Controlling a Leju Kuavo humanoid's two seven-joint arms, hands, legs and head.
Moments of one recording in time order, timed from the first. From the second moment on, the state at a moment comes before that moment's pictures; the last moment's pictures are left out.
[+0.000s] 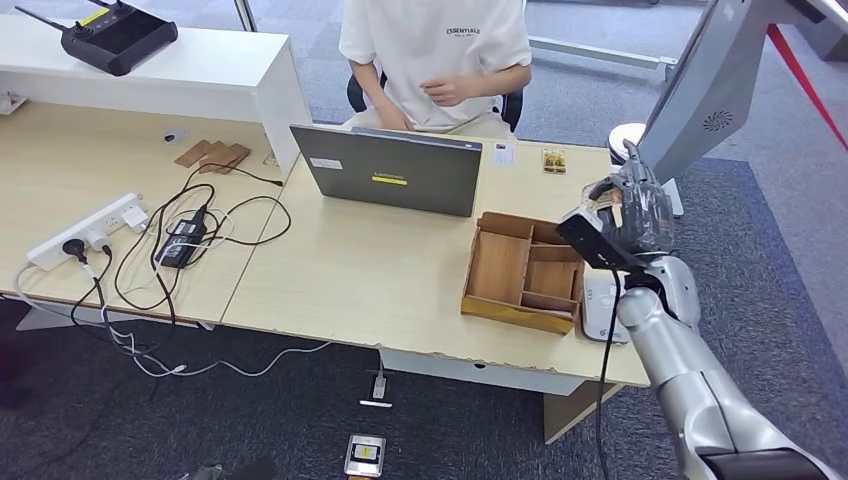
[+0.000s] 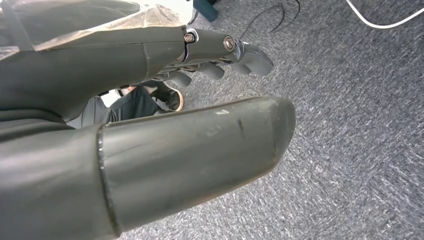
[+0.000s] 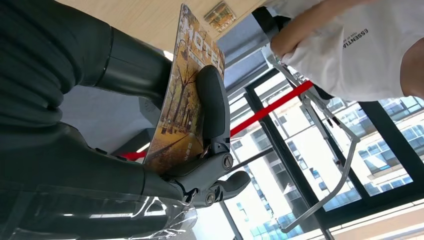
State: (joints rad) left arm -0.24 0.15 -0.25 -0.22 -0.68 0.25 0.00; right arm -0.81 -0.14 0.41 -0.64 0.74 -0.48 -0.33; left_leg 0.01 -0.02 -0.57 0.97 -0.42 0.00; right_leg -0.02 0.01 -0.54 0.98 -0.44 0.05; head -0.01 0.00
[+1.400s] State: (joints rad) left arm -0.15 0.18 -0.25 -0.22 -0.60 0.33 -0.03; right arm -0.66 -0.27 0.36 -0.80 0.77 -0.38 -0.27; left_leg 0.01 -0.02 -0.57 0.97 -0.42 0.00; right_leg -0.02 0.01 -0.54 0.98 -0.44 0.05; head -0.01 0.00
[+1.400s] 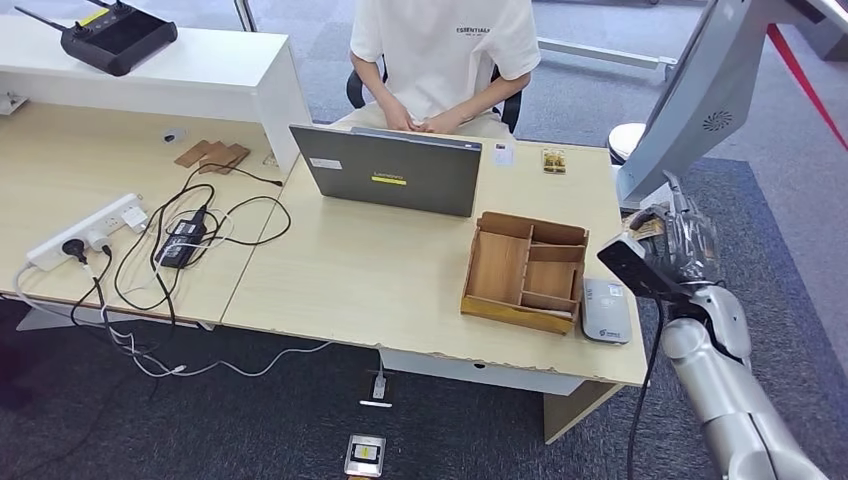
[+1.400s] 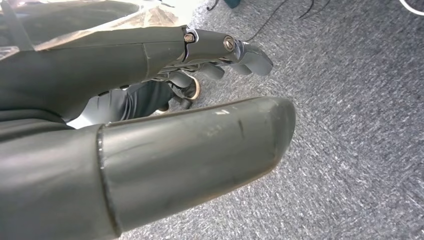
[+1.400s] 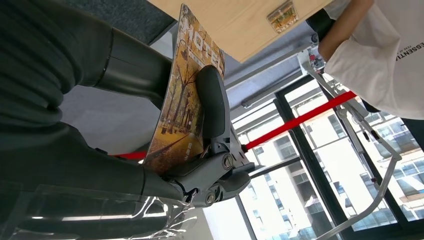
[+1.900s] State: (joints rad) left arm -0.12 0.18 -0.23 -0.21 -0.58 0.36 -0.03; right arm -0.57 -0.31 0.36 -0.80 0.76 -0.38 -0.27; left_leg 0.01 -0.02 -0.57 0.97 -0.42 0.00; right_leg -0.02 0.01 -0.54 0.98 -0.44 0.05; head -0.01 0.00
